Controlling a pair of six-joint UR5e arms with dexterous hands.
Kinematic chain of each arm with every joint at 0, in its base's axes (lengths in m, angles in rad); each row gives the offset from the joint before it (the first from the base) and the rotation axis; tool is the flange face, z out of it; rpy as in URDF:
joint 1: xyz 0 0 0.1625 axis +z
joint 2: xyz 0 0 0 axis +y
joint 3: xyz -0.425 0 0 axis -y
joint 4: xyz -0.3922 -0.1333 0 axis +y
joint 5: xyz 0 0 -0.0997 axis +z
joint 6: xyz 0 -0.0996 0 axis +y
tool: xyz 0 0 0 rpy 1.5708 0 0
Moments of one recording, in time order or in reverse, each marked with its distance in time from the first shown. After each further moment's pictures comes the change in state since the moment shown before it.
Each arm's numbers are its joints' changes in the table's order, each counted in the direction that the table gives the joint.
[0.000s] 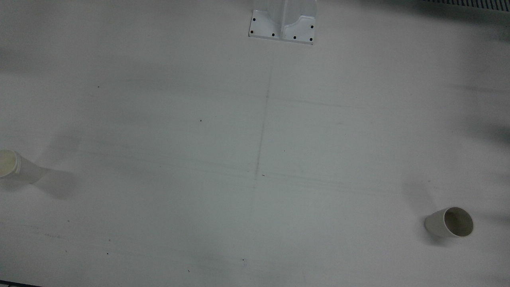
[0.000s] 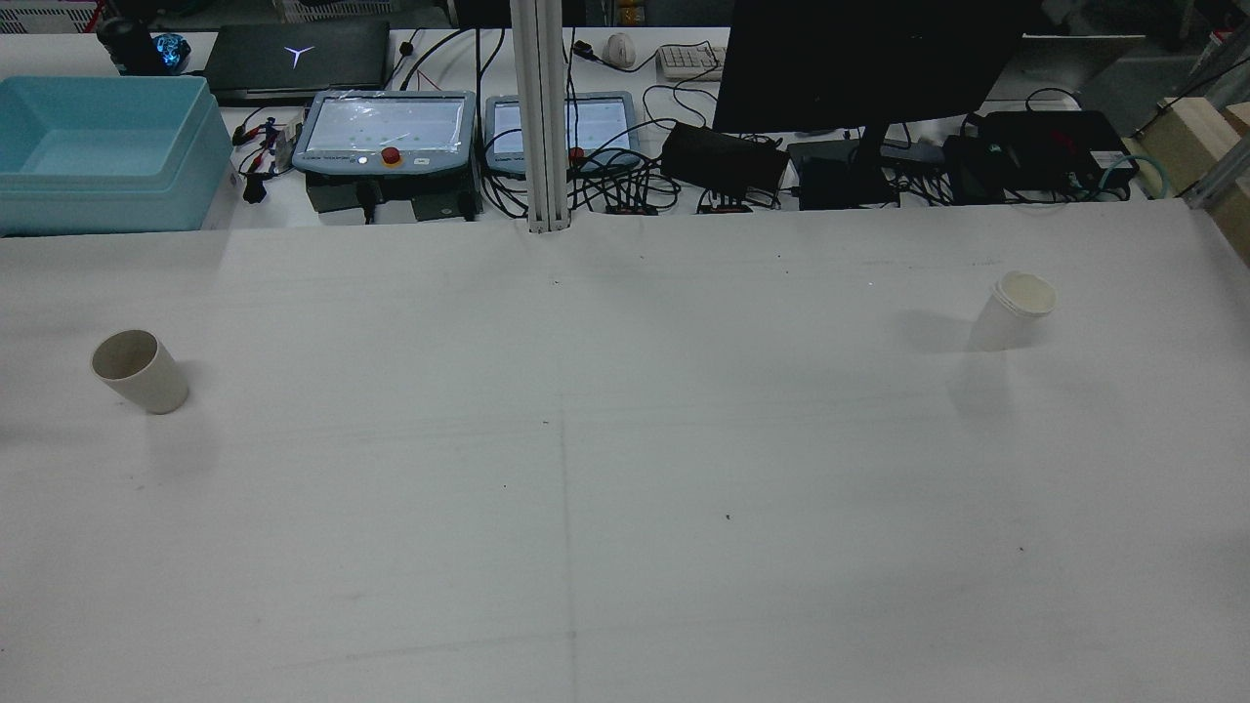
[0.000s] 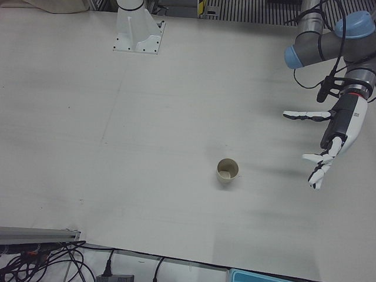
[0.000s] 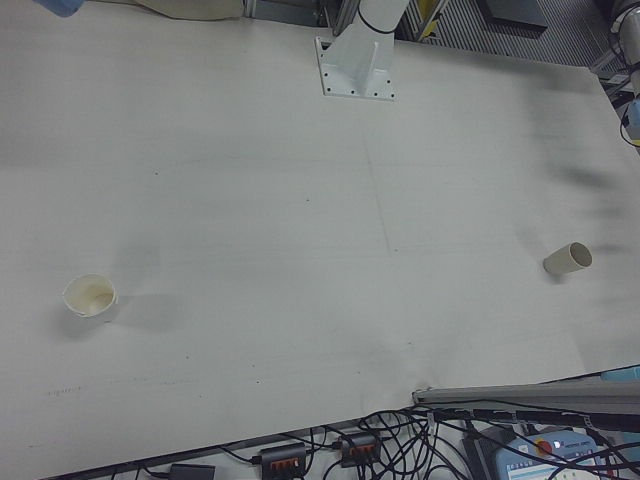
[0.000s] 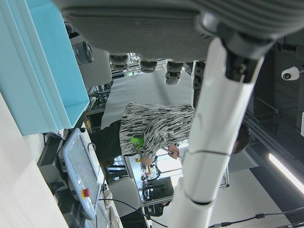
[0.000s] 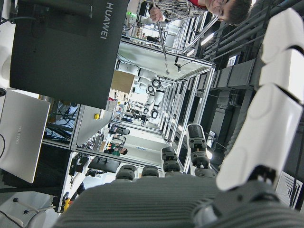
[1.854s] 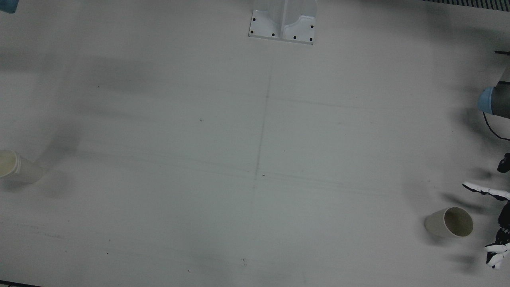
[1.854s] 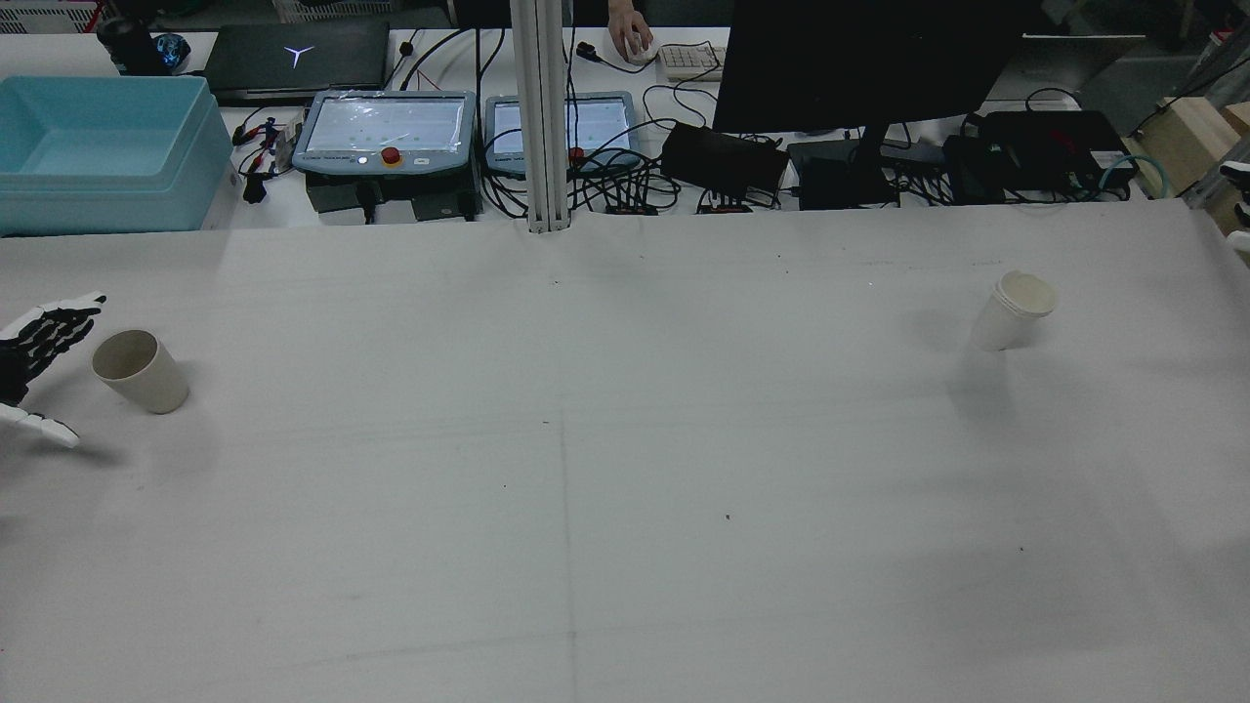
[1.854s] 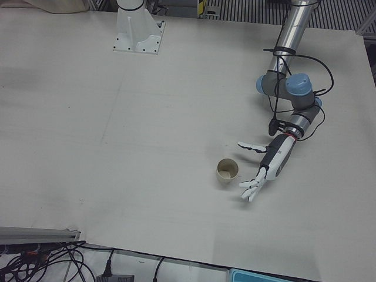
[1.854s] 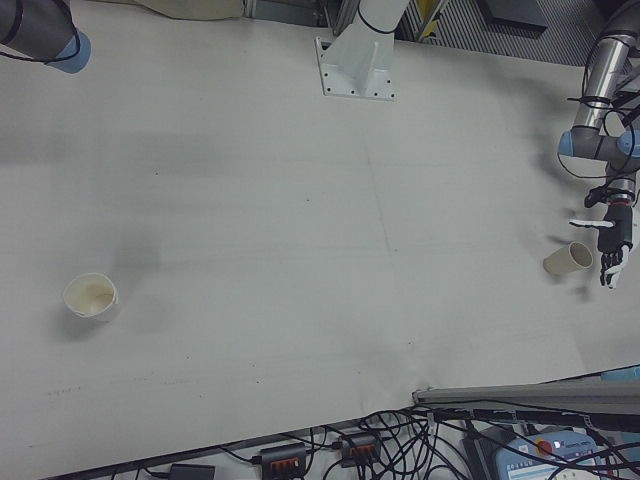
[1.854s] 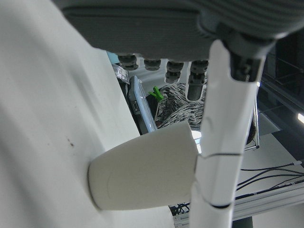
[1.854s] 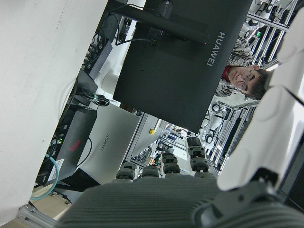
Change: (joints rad) left arm 0.423 0.138 0.406 0.279 0.283 -0.201; right arm -0.177 0.026 -0.252 -0.142 -0.016 0.137
